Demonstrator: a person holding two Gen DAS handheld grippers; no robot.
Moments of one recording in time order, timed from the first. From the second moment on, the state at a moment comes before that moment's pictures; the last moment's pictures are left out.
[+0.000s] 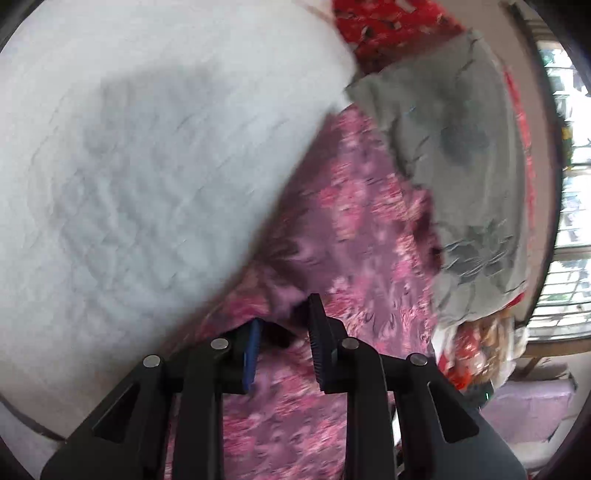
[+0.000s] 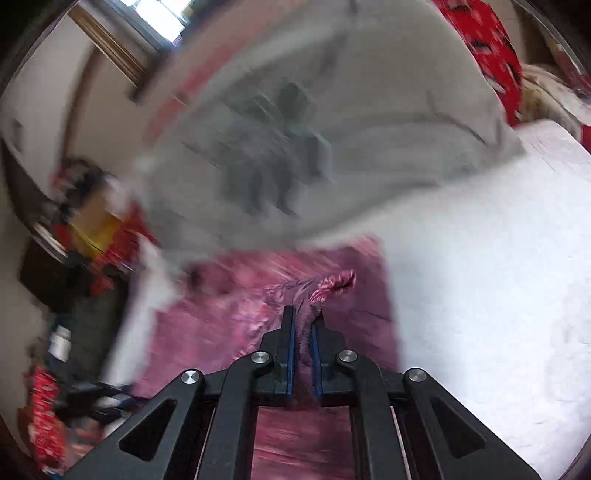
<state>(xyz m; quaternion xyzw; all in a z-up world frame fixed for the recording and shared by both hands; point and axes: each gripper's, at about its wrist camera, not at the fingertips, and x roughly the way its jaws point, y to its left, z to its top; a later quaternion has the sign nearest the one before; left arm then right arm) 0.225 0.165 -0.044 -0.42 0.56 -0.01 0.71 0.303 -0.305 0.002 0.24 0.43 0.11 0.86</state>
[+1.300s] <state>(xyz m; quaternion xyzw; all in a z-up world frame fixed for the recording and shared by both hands) 0.093 0.116 -0.022 -0.18 0.67 -0.08 0.72 0.111 -0.283 -0.030 0.04 0.56 0.14 0.81</state>
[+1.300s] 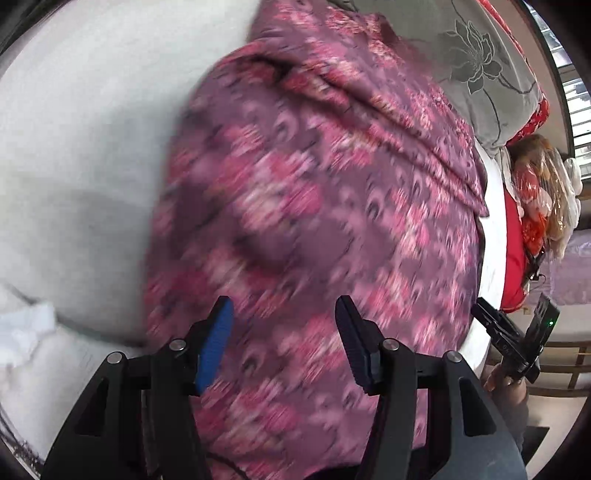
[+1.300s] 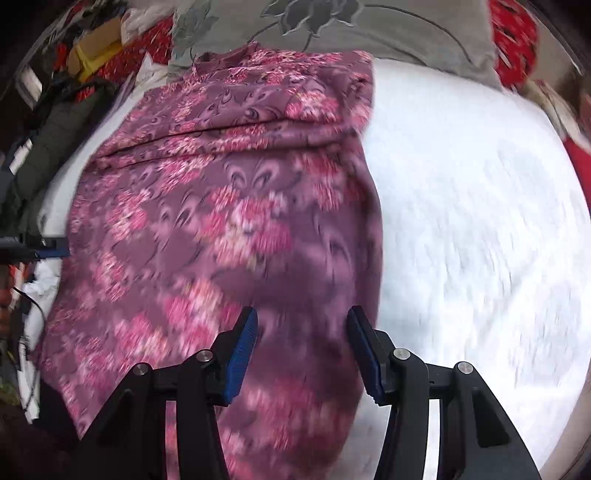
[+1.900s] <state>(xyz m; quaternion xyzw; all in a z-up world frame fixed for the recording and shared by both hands) -0.013 0.182 -0.050 -0.30 0.70 -0.13 0.64 -0.048 -0.383 -0.122 0.46 0.51 0.17 0.71</state>
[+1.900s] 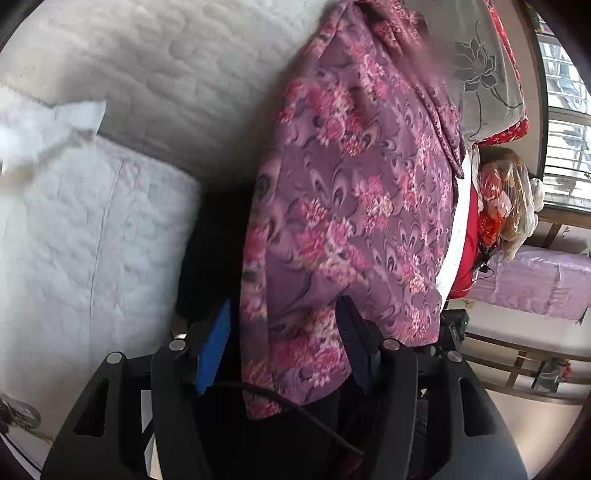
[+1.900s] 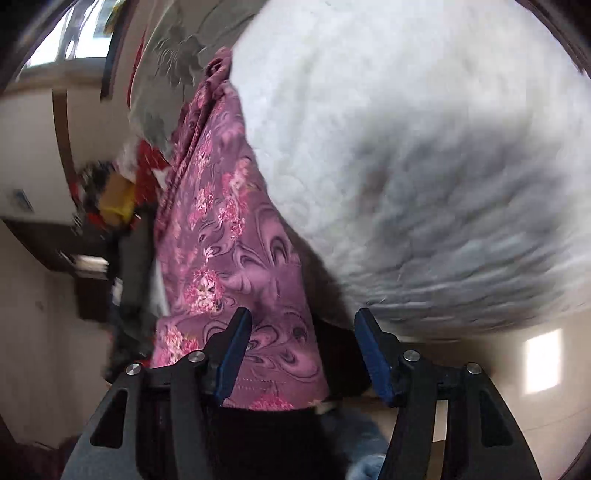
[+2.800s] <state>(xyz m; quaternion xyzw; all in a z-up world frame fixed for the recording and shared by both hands) 0.014 0.159 0.010 -0.37 0.59 -0.24 0.68 -0.006 -0.335 0.005 0.43 0.37 0.34 0.75</state>
